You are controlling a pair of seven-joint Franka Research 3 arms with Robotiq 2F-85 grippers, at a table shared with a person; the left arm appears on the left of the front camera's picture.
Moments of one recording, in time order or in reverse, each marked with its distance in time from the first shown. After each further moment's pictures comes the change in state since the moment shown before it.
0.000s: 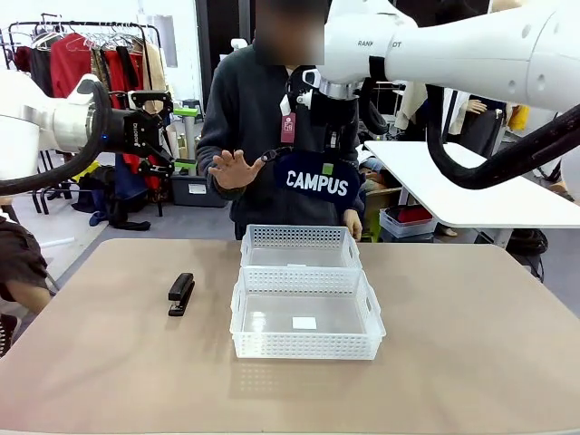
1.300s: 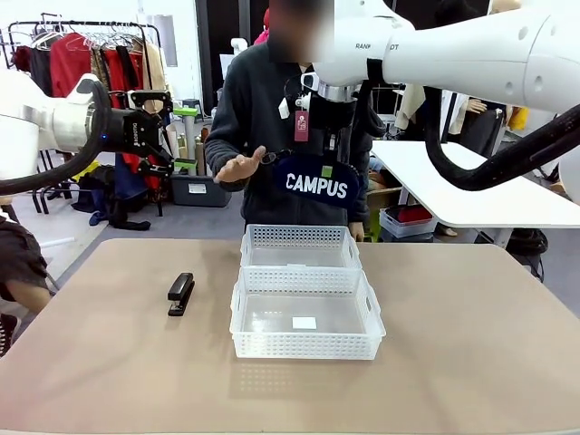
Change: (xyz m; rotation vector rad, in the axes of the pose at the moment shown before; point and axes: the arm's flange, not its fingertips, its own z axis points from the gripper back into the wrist) left arm 0.000 0.000 0.000 0.000 0.000 0.000; right arm 0.000 0.001 -0.004 0.008 0.006 0.000
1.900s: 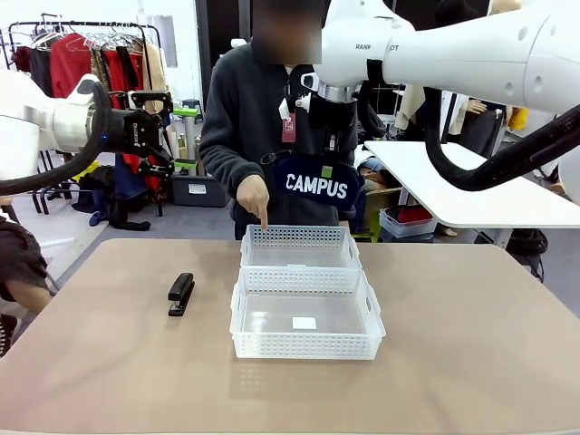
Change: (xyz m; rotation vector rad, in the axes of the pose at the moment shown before) left arm 0.000 0.000 0.000 0.000 0.000 0.000; right arm 0.000 0.000 0.000 0.000 0.000 0.000
